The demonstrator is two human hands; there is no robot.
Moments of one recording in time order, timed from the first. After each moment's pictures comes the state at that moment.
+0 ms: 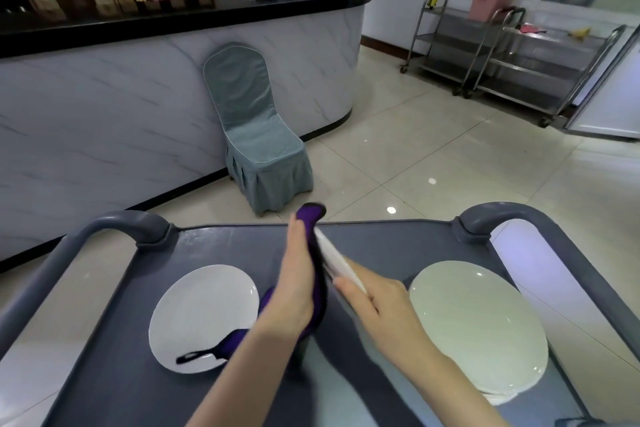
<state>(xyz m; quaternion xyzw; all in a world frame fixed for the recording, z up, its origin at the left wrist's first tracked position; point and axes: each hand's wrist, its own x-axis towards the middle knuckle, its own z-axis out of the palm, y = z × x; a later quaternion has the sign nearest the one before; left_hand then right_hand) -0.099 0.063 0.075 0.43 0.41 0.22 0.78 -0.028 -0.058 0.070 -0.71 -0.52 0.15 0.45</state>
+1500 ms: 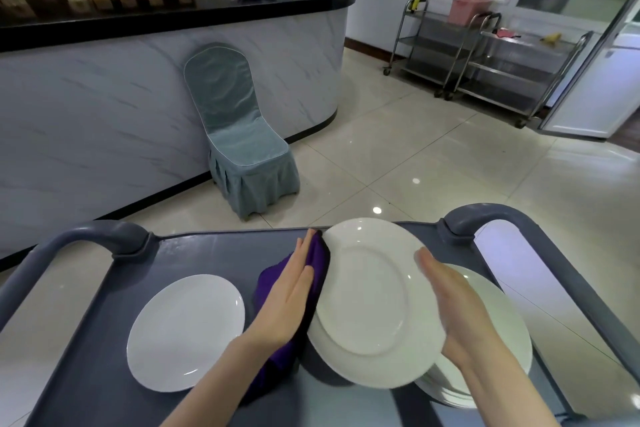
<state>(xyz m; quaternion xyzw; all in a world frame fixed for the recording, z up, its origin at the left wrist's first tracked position) -0.119 0.083 0.011 0.79 0.21 0.19 0.55 0.029 -0.096 0.087 -0.60 -0.10 0.39 0.69</state>
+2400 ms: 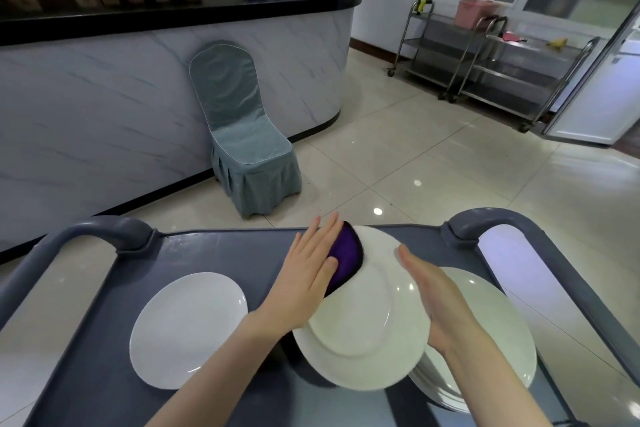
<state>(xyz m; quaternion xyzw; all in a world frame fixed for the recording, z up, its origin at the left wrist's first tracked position) -0.097 0.096 0.021 0.90 0.15 0.22 0.36 0.038 -0.070 0.071 -0.56 -0.09 0.46 0.68</state>
